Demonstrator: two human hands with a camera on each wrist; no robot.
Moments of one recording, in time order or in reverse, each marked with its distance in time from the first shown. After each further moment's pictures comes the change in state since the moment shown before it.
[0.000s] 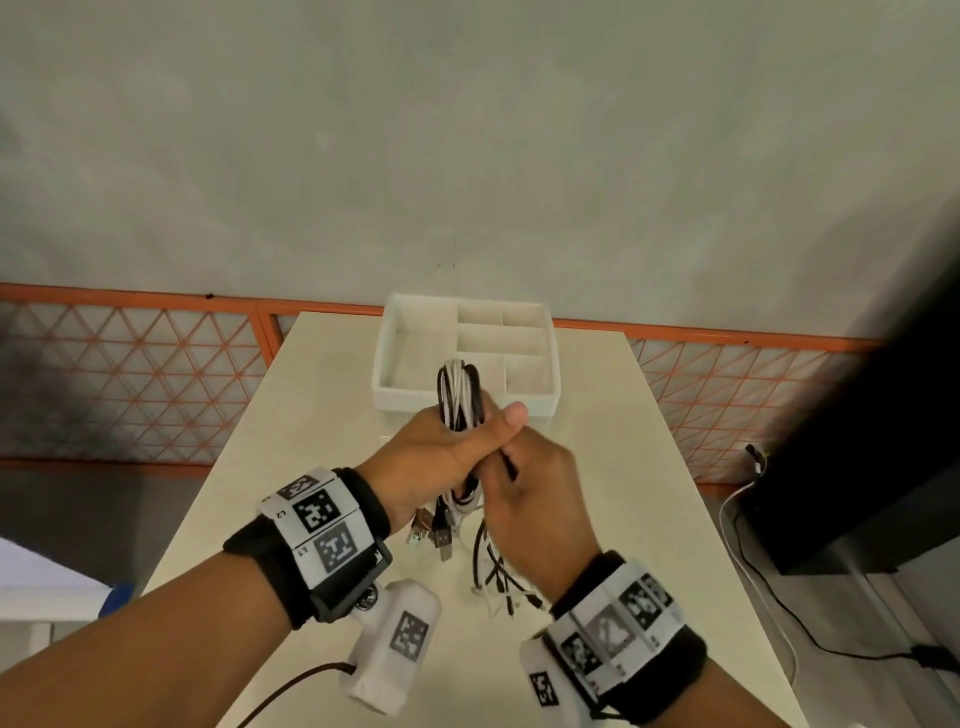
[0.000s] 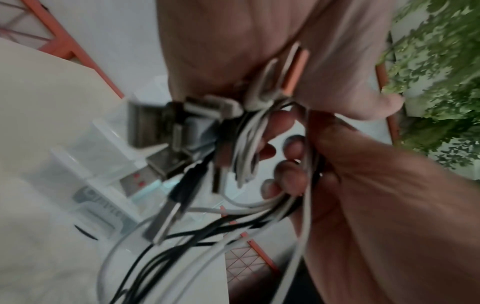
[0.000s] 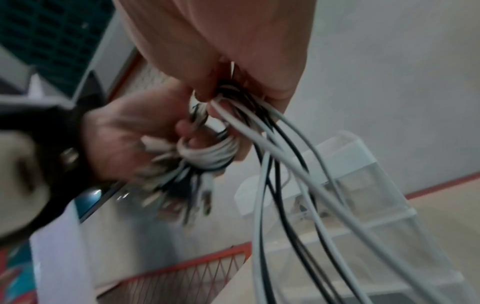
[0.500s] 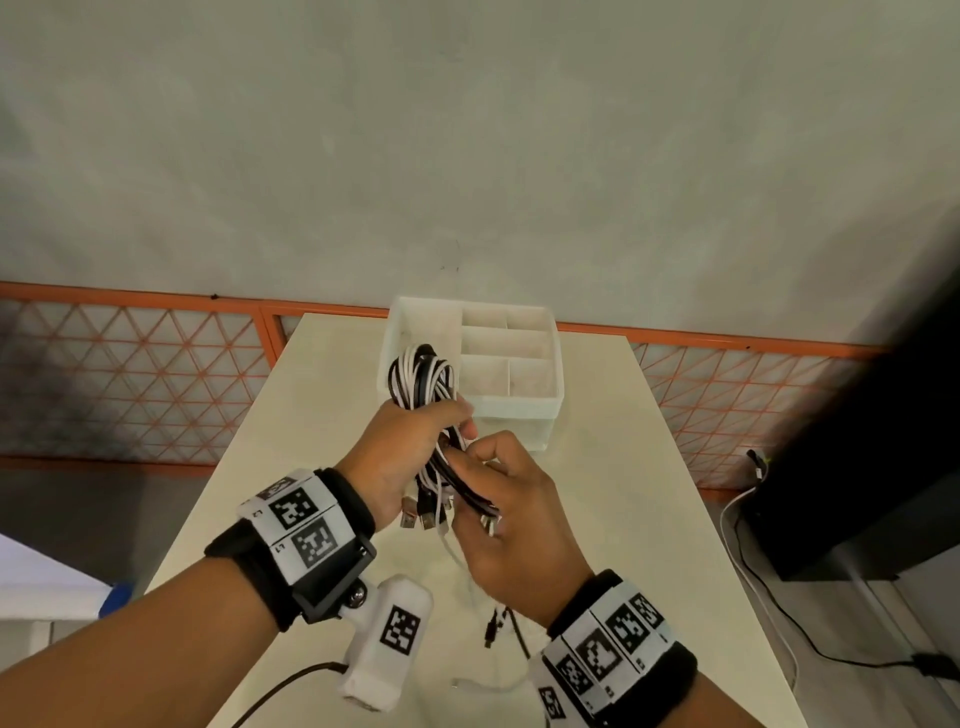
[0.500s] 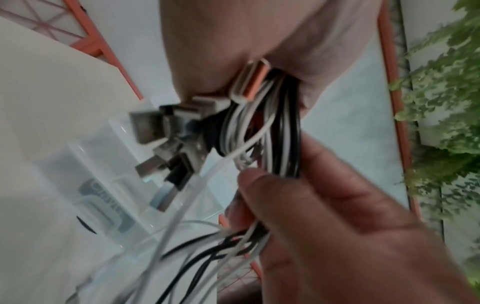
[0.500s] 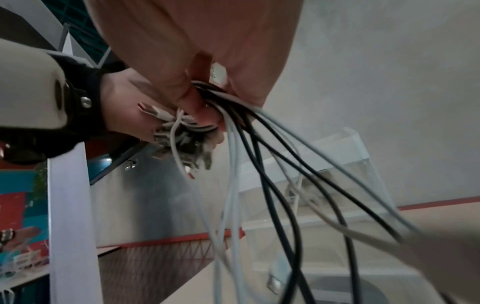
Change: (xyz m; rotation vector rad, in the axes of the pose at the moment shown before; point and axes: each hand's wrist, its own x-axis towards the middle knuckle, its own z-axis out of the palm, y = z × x) left_hand 0.002 -0.002 -0.018 -0.262 0.202 -0.085; right_hand -0.017 0.011 0.008 -0.093 -0.144 -0.188
